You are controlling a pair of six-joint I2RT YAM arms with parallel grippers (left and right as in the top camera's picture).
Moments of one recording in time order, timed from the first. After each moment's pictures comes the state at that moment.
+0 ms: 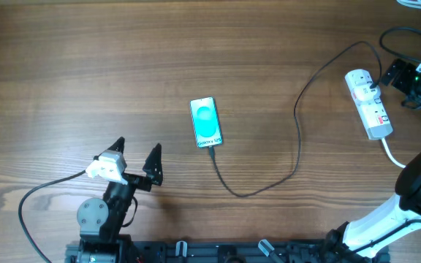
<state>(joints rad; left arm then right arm) -0.06 0.01 0.01 -0.05 0.23 -0.30 -0.51 1.93 1.47 -0.66 -0.13 0.07</state>
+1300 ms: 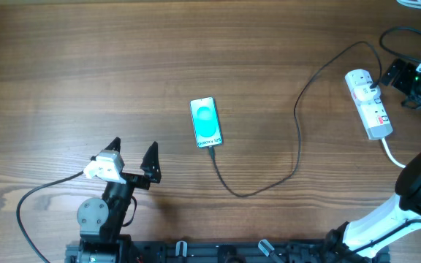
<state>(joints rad) -0.06 0.01 0.01 -0.05 0.18 -0.30 -0.51 1.93 1.47 -0.66 -0.13 0.07</state>
